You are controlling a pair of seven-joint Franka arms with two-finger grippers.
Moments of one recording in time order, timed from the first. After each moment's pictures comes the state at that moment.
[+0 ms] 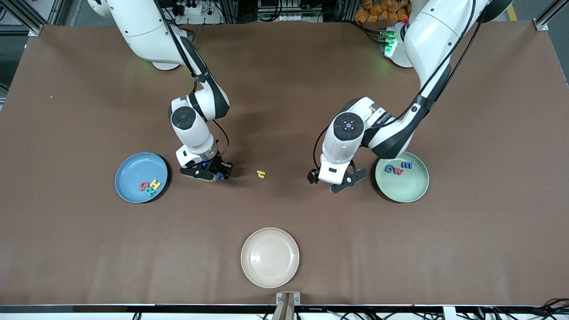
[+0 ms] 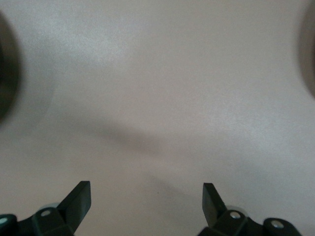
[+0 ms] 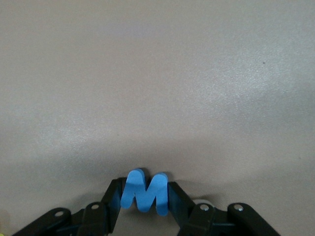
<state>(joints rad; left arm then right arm) -0.24 0.65 -0.44 -1.64 0.34 2.28 -1.29 0.61 0.53 -0.13 -2.14 0.15 2.86 0.62</state>
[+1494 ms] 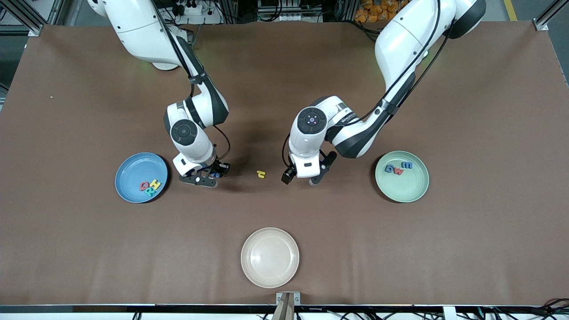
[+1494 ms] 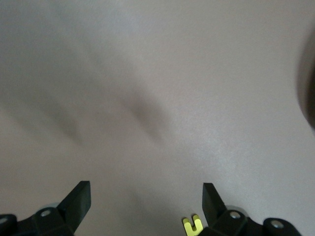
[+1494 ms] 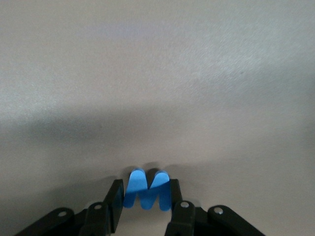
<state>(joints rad) -0.40 0.79 -0.44 -1.46 0.31 2.28 -1.89 0.61 0.53 -0.18 -1.97 0.11 2.46 0.52</state>
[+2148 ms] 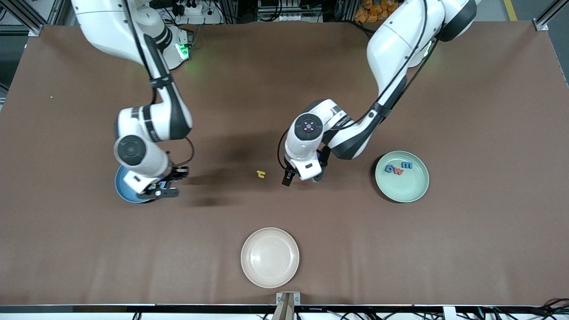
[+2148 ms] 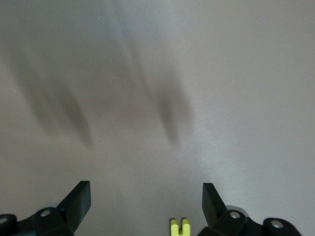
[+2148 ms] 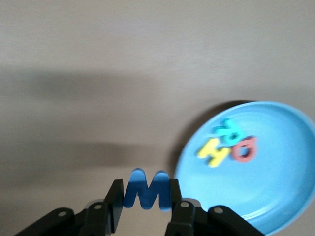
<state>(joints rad) -0.49 0.84 -0.35 -1.41 0.21 2.28 -2.09 0.59 0.47 -0.41 -1.88 0.10 2.19 0.04</state>
